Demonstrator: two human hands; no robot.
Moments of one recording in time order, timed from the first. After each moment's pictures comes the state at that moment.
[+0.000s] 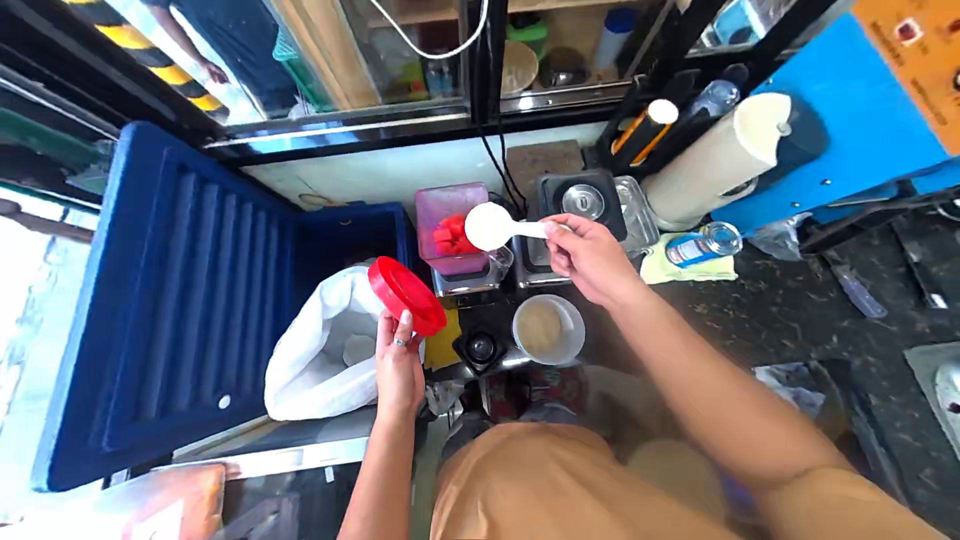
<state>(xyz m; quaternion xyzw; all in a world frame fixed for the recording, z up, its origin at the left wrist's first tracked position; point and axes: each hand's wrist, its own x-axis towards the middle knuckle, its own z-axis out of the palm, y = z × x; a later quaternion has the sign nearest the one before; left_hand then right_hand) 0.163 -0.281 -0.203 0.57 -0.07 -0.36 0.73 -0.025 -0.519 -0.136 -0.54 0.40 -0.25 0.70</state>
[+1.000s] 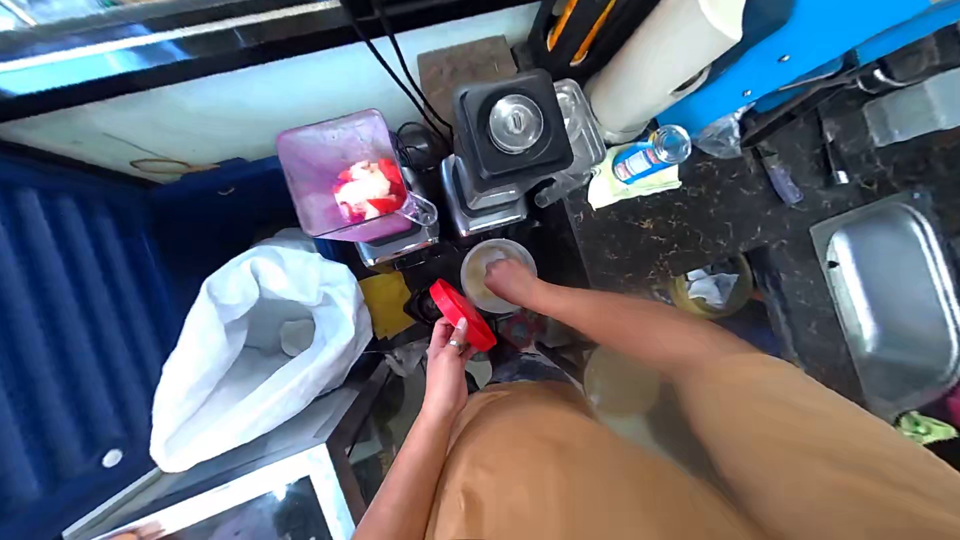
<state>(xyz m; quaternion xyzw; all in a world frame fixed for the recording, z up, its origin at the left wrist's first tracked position) 0.027 -0.286 -0.286 0.56 0.03 -0.61 0.55 -0.086 -0.462 -0.359 -0.89 0.28 0.29 0.22</state>
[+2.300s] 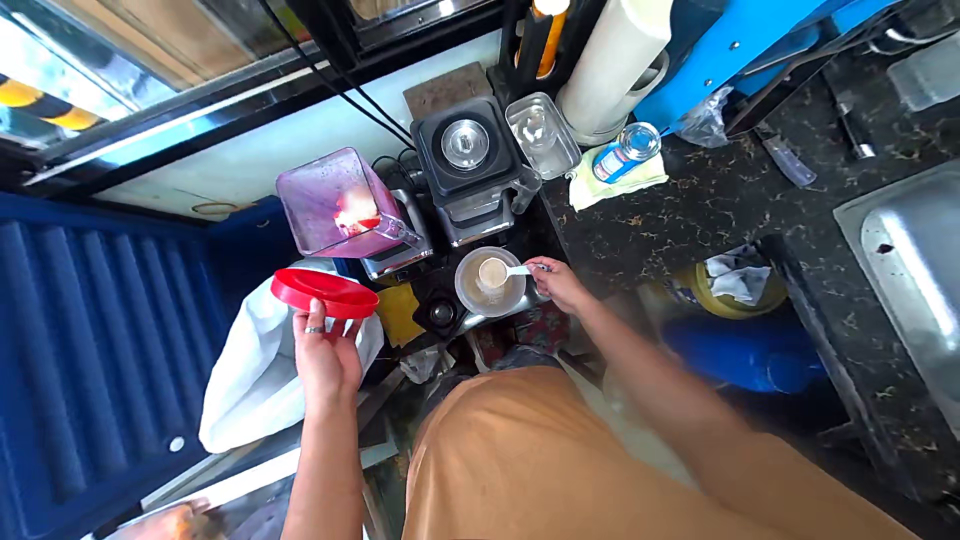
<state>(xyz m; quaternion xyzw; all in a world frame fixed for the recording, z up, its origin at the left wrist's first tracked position) 0.142 -0.313 -0.209 0.66 0.00 -0.35 0.67 -0.209 -0.474 -0.373 -0.40 0.55 -0.18 0.71</state>
